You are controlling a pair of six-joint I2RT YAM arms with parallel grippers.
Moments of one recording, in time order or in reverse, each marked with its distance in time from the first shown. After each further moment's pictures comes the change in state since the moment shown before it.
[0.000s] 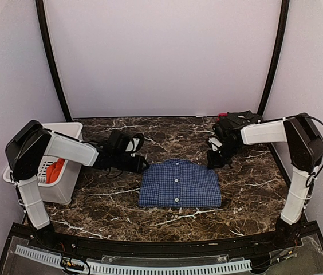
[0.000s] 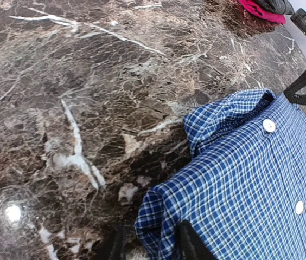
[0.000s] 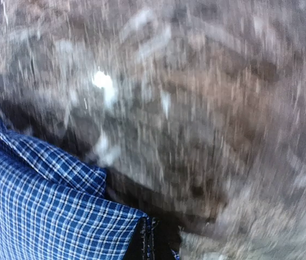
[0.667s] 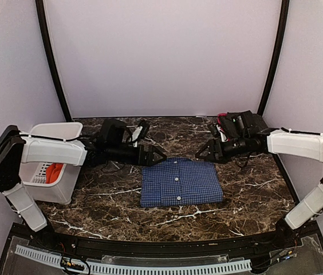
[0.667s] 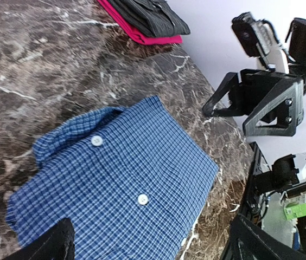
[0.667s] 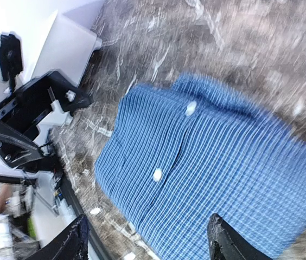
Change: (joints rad) left arm -0.059 -0.250 -0.019 0.018 0.212 -0.145; right arm -0.005 -0.367 -0.145 0.192 -0.468 0.086
